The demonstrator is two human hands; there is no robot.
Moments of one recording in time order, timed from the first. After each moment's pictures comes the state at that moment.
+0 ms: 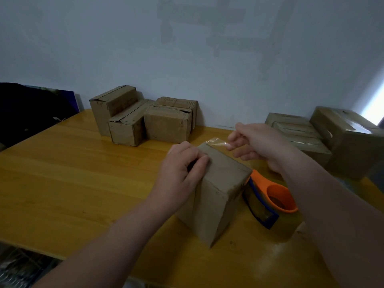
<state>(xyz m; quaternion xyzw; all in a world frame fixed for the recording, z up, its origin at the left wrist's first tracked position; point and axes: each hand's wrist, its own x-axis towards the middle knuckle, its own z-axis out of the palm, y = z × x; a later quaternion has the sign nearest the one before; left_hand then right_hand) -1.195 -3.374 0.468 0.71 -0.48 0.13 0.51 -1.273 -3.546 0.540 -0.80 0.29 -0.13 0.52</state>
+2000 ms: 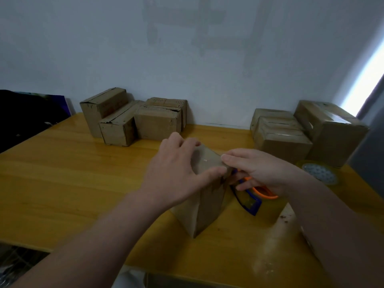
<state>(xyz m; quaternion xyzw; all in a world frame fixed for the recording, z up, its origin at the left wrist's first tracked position) -1.232 -3.371 0.501 0.84 -0.46 0.10 0.26 -1.339 -3.537 0.516 -0.81 0.23 0.01 0.53</state>
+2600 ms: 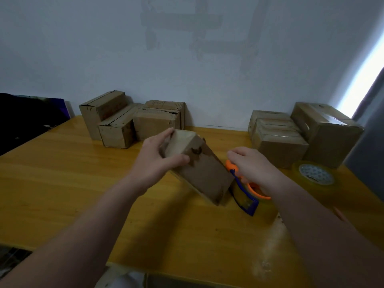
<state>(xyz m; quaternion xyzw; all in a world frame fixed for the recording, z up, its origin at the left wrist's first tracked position) -1.185 -3.363 0.485 0.77 -0.36 -0.10 0.51 -1.325 -3.536 0.501 -0.83 0.33 -0.11 0.44</state>
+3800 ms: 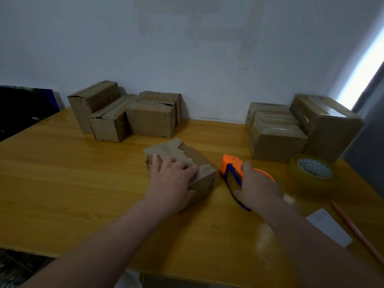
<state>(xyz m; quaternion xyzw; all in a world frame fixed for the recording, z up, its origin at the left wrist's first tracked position) -1.221 -3.396 0.448 0.88 -0.46 0.06 0.02 -1.334 -3.552 0.436 -0.90 0.42 -0.01 0.07</state>
